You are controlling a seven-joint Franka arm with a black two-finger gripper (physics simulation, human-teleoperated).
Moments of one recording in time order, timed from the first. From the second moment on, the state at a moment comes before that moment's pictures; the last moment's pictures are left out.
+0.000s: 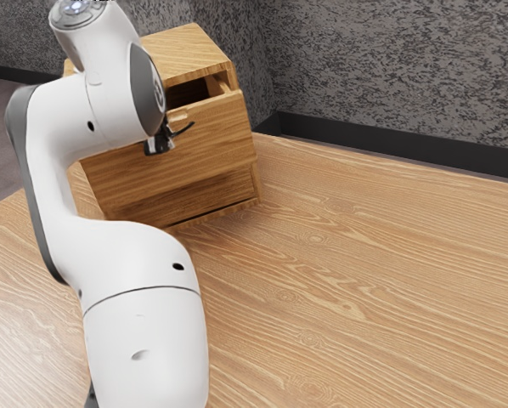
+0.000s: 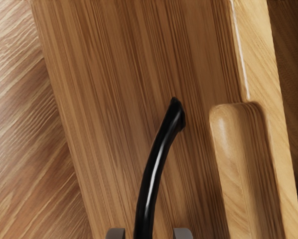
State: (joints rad) arm 2.24 -1.18 -1.07 -1.55 -1.22 1.72 -1.44
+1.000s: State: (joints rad) arm 2.05 -1.21 -1.01 -1.69 -1.15 1.73 -1.46
